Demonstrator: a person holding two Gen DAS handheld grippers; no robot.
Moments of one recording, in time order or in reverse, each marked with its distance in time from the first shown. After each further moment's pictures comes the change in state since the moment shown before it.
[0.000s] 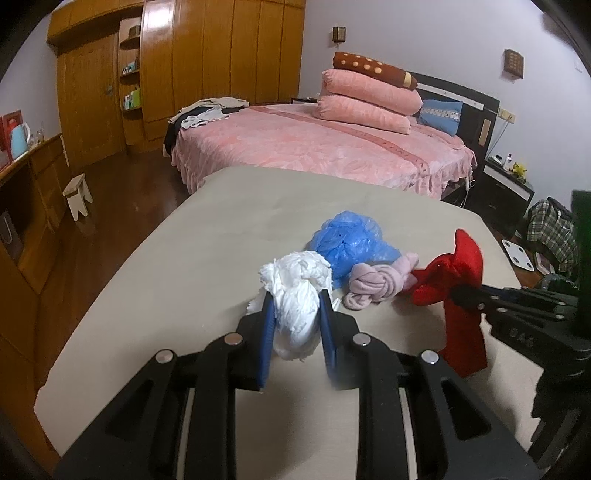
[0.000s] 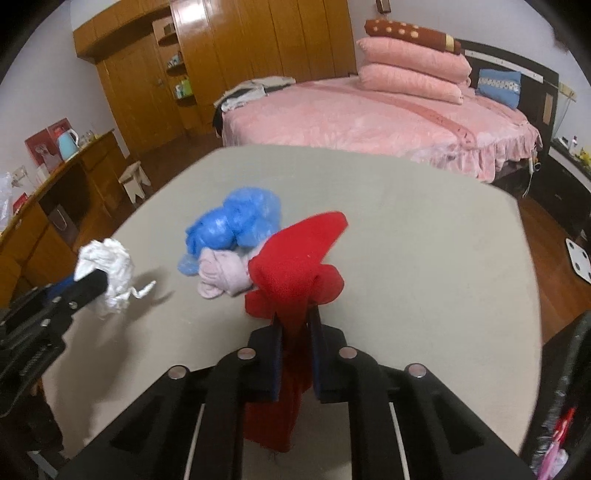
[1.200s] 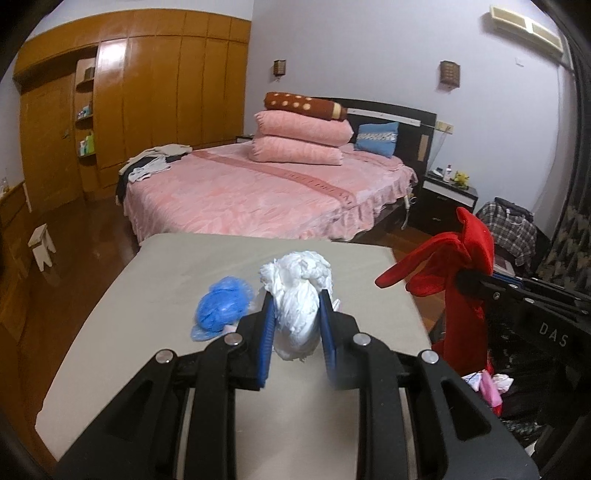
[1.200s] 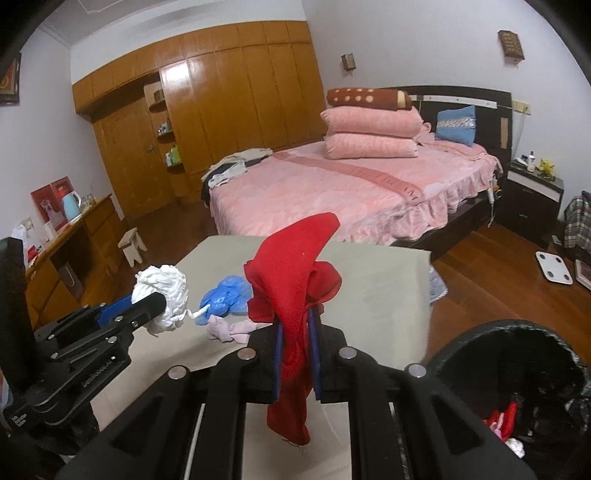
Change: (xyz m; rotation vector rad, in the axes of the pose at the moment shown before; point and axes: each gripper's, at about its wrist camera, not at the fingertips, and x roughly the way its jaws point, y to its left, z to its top) left arm -0.085 -0.116 0.031 0.115 -0.135 -0.180; right arm -0.166 -0.065 0.009 0.079 -0.252 -0.053
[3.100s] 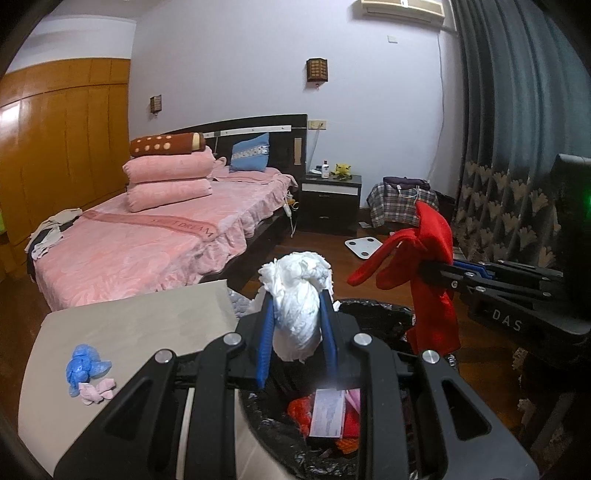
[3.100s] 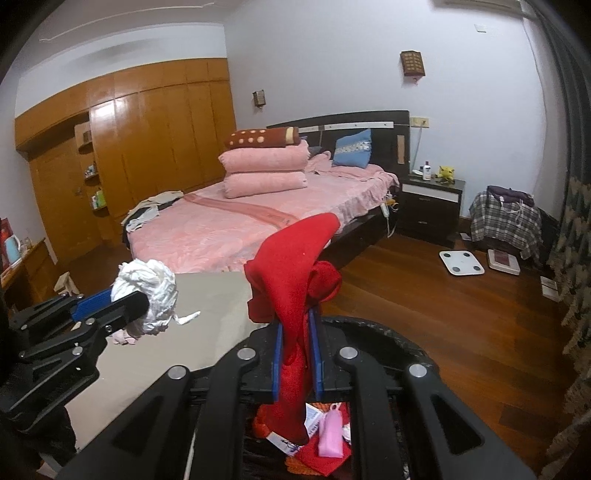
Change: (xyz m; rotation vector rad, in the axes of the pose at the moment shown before) left arm -0.035 -0.232 0.003 0.276 -0.065 -0.350; right arm -0.157 -0.155 -0.027 0.121 -0.122 -0.303
